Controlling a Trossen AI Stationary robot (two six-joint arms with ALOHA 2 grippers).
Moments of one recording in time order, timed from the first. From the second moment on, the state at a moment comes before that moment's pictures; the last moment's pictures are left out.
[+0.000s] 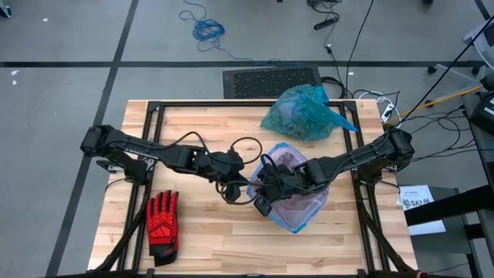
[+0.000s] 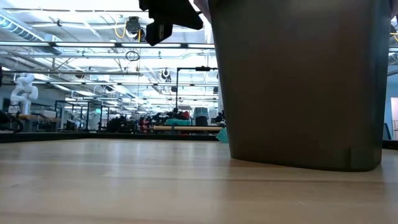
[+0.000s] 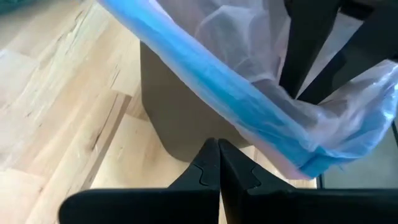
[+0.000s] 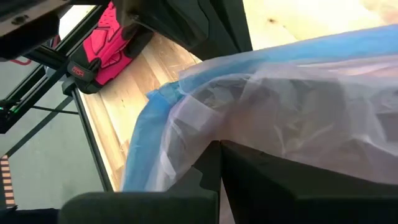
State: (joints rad) left arm -0.16 1.47 1.15 -0.32 0.00 -0.52; right arm 0.32 1.67 1.48 -0.68 0.22 0.95
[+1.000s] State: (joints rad) left arm -0.16 1.41 1.11 -0.24 0.07 -0.51; right arm 0.31 1.67 1.48 -0.66 0.21 0.93
